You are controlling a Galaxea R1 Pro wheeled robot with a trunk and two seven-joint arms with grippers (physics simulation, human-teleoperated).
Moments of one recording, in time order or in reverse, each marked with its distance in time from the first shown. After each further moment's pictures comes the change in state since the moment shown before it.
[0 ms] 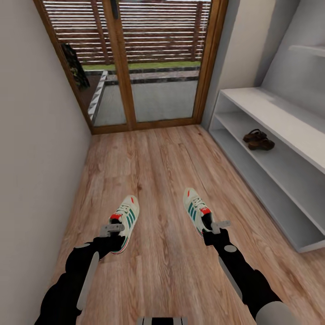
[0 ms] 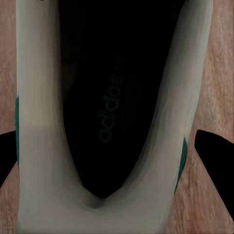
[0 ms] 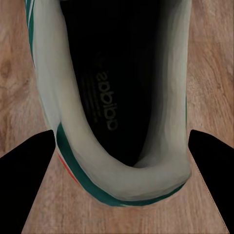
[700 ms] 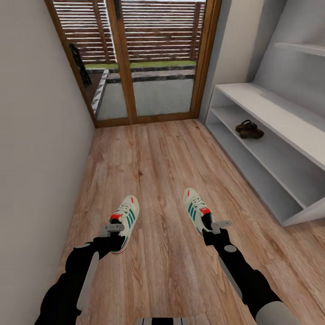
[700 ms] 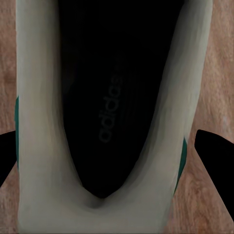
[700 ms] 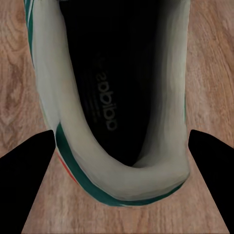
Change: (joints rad) left arm 0.000 0.000 0.001 0.000 0.000 0.000 0.000; right arm 0.000 0.000 0.000 0.000 0.000 -0.001 0.000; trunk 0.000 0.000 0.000
